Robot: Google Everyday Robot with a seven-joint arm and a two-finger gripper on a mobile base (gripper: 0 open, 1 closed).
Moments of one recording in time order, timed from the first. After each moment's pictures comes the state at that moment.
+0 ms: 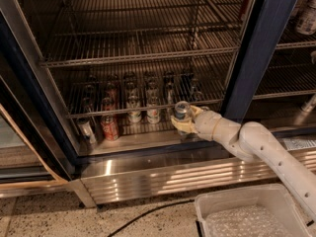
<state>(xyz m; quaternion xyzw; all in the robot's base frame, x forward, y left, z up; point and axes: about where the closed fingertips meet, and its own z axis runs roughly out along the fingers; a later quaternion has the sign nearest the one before) 0.652 -0.088 0.688 -0.39 0.63 0.24 0.63</state>
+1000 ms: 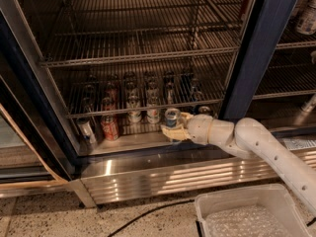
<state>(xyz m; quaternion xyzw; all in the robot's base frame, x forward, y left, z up) 0.614 -0.046 0.684 -0.43 0.63 0.32 0.57</state>
